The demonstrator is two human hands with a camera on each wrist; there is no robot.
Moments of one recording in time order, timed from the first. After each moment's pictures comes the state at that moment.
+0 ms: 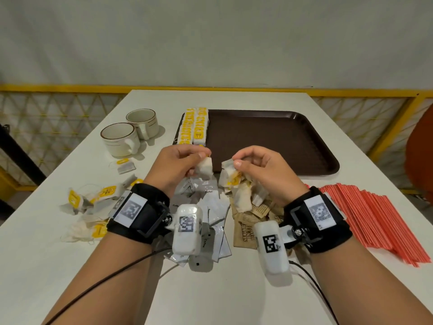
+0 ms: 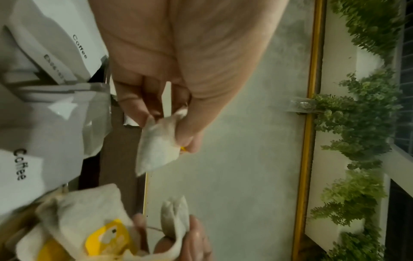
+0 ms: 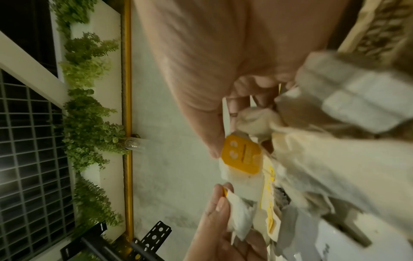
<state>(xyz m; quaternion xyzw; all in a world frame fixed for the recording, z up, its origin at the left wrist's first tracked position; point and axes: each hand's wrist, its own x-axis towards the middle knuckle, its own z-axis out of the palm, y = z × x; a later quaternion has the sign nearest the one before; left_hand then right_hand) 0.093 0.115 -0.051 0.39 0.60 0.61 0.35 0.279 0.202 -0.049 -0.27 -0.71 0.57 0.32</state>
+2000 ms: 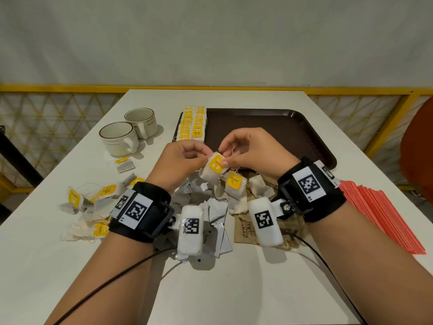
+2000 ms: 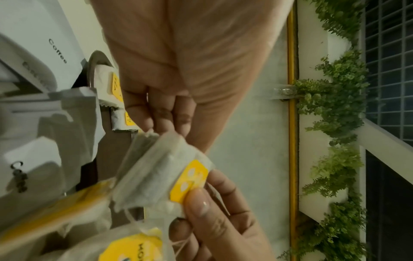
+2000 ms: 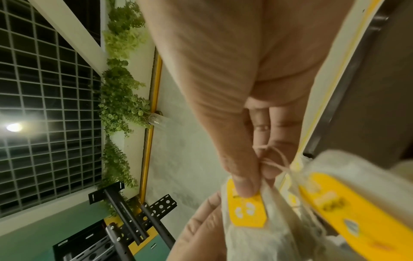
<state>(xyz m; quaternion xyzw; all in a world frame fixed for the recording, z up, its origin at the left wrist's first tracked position) 0.096 0.112 -0.047 0.48 0.58 0.58 0.30 0.259 0.211 -0.014 -0.23 -0.84 0.43 0.24</state>
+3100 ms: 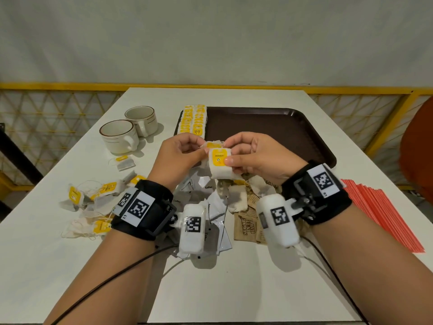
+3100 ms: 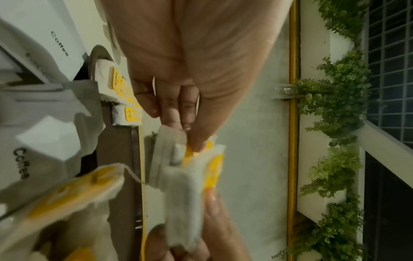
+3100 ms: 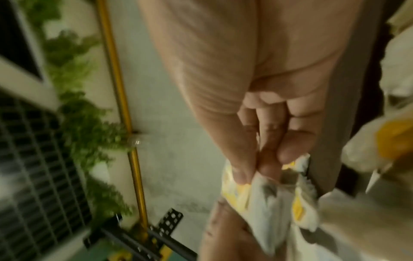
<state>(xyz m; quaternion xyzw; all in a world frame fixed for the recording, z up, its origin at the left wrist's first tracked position) 0.100 0.114 -0.046 0.45 0.58 0.62 0.27 0.267 0.210 -0.022 -0.23 -0.68 0.66 0.21</state>
